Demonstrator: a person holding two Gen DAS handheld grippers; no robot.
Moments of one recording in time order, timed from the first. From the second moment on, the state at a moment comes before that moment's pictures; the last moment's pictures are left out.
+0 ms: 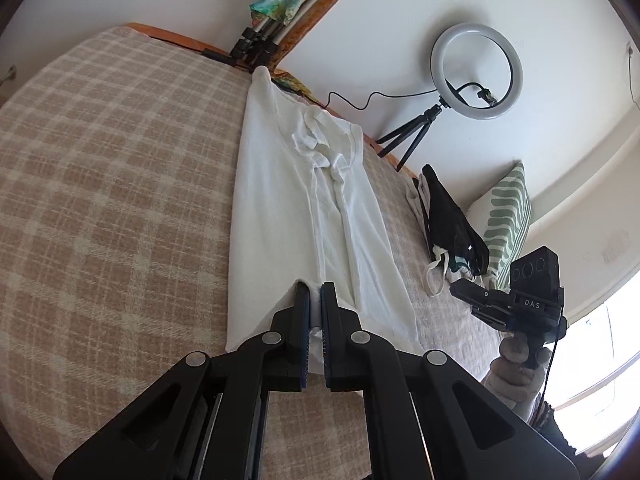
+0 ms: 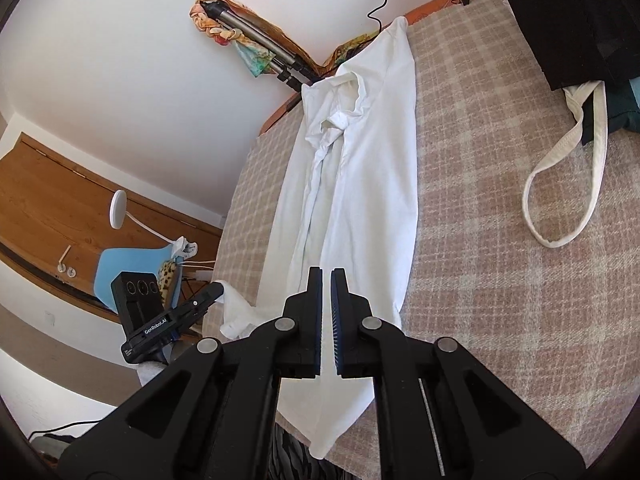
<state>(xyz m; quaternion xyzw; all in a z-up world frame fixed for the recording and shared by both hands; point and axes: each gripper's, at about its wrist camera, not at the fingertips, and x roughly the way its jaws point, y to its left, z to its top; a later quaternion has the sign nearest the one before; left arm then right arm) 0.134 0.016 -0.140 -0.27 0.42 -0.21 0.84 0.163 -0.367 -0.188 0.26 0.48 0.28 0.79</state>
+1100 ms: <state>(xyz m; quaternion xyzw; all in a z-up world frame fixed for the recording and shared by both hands) 0.041 0.030 -0.178 -0.30 0.47 -0.18 0.81 0.071 -0.362 -0.241 0.31 0.56 0.29 0.71</state>
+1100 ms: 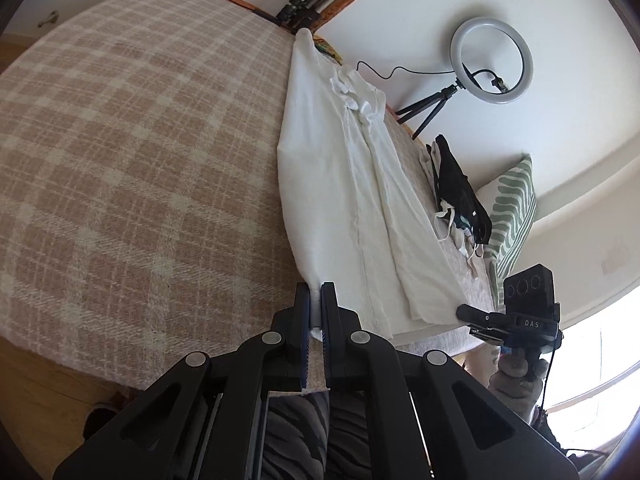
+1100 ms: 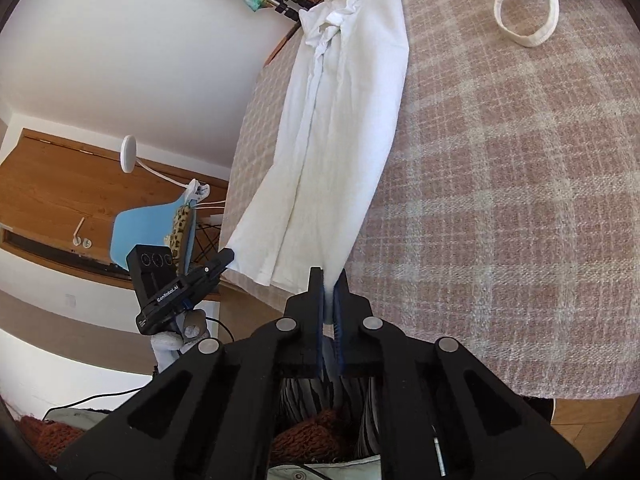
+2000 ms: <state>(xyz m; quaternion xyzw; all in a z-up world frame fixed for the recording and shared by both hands) 0.154 0.016 -0.143 -0.24 0.44 -0.19 0.84 0.180 -0.368 -0.209 0.32 0.53 0.27 0.74</state>
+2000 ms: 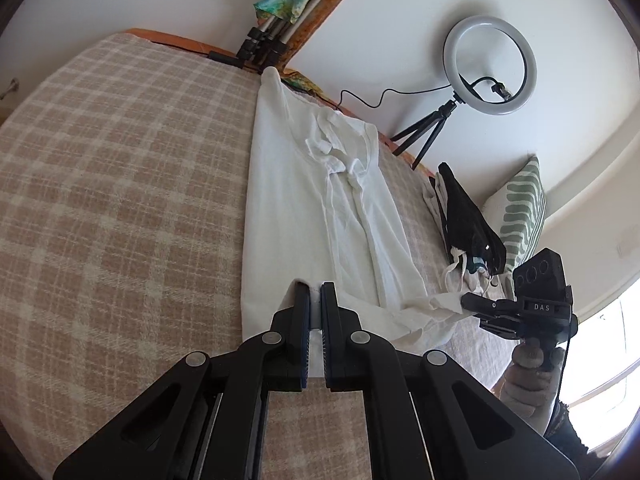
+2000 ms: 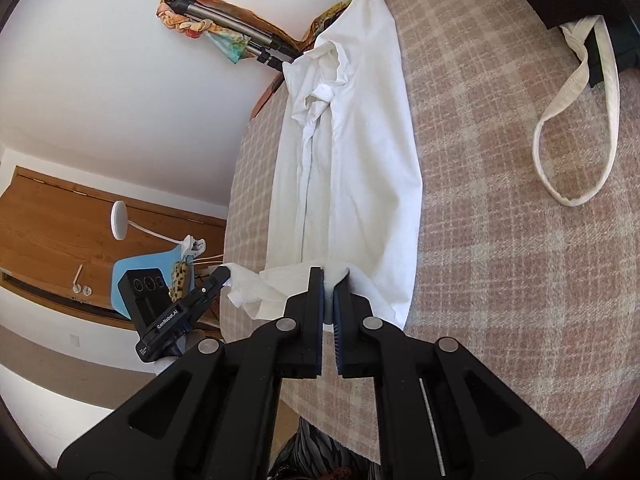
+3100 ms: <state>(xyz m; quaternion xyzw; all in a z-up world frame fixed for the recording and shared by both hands) 0.184 -0.017 -0.168 -0.14 0.46 -0.24 0.84 0.199 -0.307 -0.209 0.14 0.53 0.30 0.78</state>
